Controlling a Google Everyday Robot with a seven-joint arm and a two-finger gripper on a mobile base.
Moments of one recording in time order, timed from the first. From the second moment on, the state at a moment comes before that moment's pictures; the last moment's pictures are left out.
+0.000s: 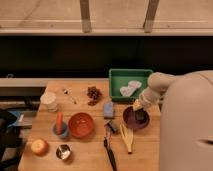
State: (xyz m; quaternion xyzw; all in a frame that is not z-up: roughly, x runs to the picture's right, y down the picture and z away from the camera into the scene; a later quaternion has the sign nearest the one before) arm 0.206 0.109 0.825 -0.27 0.10 0.66 0.69
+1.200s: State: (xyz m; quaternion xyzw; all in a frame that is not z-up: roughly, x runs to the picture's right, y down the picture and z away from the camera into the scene) arm 0.258 0.132 0.793 -0.28 0.12 0.67 0.68
